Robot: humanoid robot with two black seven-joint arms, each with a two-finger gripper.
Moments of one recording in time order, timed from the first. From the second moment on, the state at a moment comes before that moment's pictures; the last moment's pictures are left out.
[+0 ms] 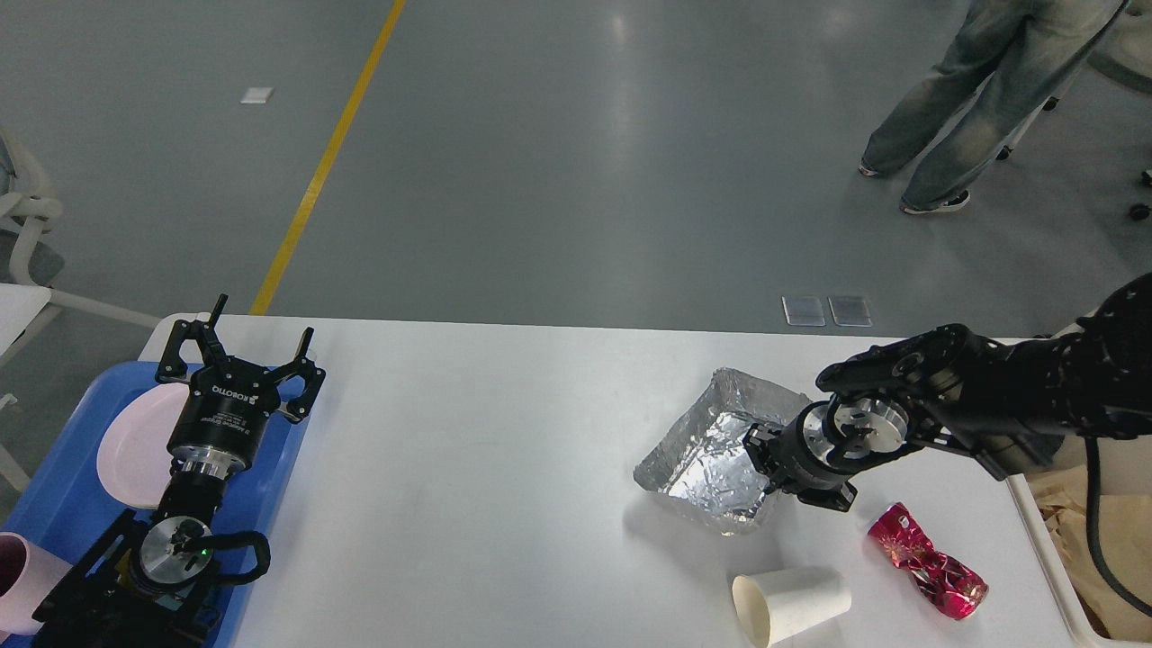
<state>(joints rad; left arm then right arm) -0.31 0.16 -1.38 -0.72 0.21 -0.61 -0.24 1.45 -0.21 -0.94 1.08 0.33 0.20 -0.36</state>
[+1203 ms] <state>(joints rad) -0.31 0.16 -1.38 -0.72 0.21 -0.61 -0.24 2.15 -0.42 -1.60 1.38 0.24 0.62 -0.10</state>
